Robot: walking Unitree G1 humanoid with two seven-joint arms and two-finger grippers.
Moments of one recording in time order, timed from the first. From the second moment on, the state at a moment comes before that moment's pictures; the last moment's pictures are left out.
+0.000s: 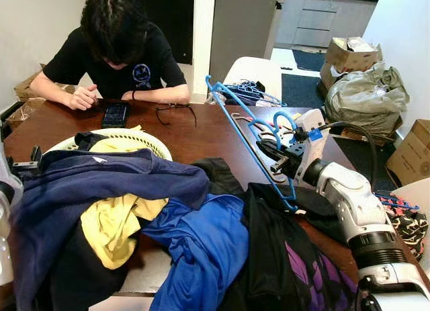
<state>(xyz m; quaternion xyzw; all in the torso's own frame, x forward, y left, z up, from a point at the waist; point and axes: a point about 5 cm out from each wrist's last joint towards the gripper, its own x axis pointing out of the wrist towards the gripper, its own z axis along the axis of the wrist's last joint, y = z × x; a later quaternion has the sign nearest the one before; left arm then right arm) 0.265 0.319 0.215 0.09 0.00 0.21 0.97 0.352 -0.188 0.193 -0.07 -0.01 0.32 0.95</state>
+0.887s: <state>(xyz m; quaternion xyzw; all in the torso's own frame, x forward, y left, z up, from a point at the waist) 0.276 0.333 0.177 0.05 0.08 0.24 0.97 0.349 -0.198 0.200 -0.08 -0.02 0.30 0.95</state>
